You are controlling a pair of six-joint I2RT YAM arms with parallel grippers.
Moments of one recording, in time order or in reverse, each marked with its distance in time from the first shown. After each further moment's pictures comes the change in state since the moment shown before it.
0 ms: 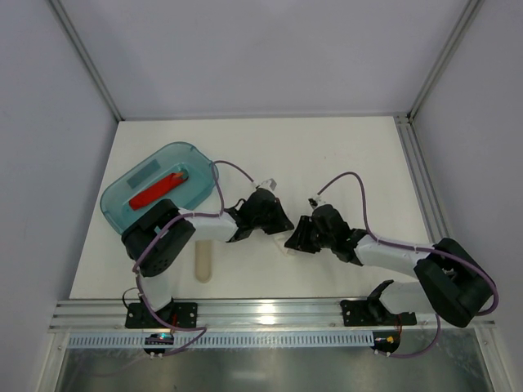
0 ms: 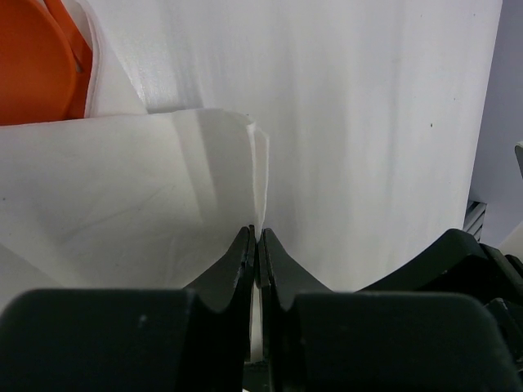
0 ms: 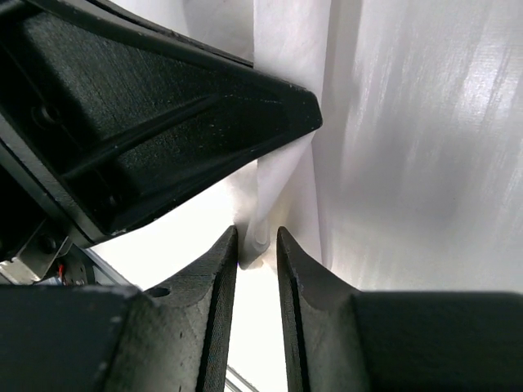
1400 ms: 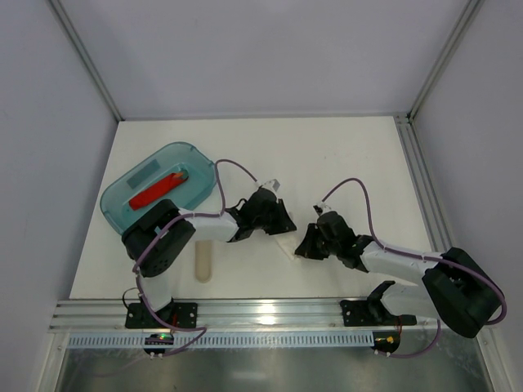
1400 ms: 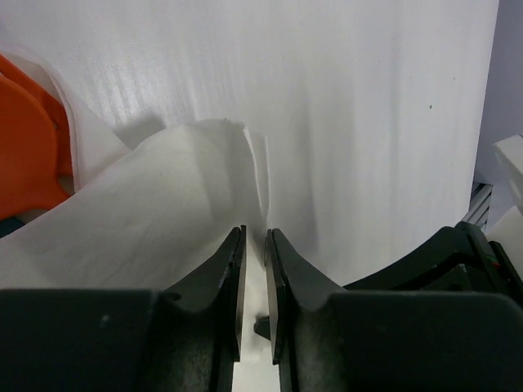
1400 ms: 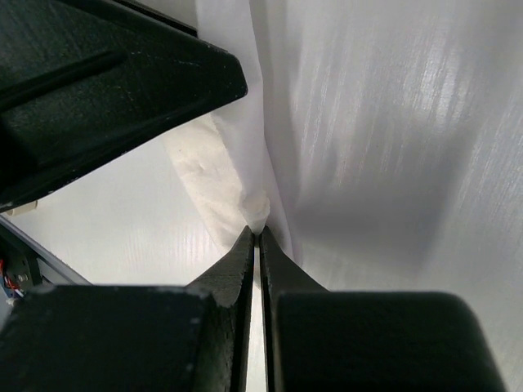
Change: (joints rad) left arm -0.006 0.000 0.003 -0.001 0.029 0.035; right arm 0.002 -0.089 -0.073 -0.077 0.051 -0.079
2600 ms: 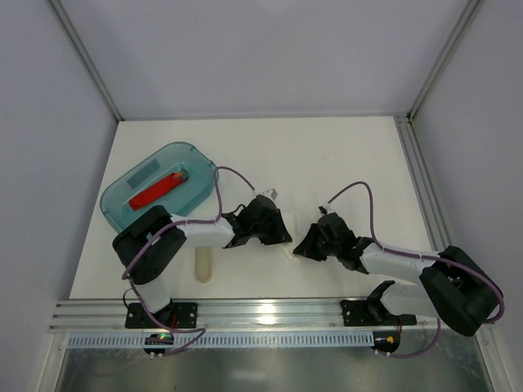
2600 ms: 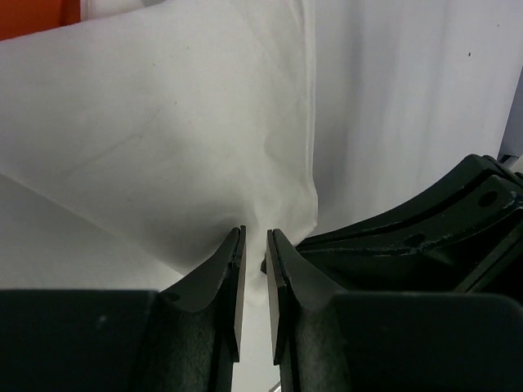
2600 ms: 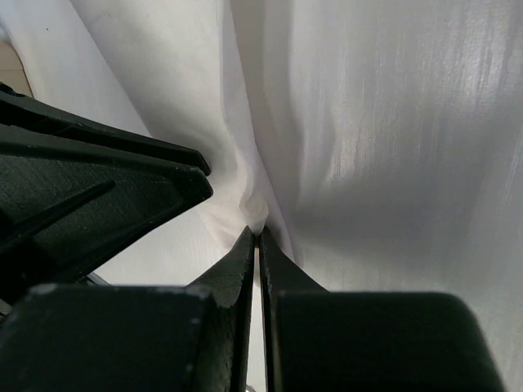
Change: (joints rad) left arm -0.036 -0.082 -0.050 -0.128 0.004 -0.023; right arm 0.000 0.021 -0.027 0.061 0.010 0.177
